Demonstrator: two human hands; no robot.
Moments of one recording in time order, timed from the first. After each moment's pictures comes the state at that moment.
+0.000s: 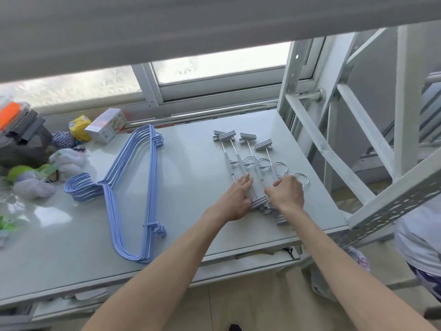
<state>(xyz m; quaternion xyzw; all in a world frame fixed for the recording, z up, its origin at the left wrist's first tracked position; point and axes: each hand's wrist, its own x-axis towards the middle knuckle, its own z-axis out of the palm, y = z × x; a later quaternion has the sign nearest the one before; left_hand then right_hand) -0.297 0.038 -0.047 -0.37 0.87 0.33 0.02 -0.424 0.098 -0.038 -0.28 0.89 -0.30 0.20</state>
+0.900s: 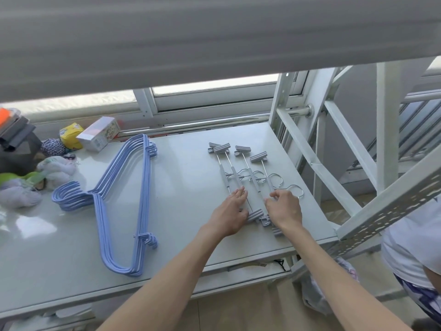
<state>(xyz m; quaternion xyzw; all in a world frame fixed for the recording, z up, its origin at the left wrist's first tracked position) -0.296 0.048 -0.056 -0.39 0.86 0.33 -0.04 -0.437 0.115 -0.044 -0.32 0.88 -0.29 0.19</state>
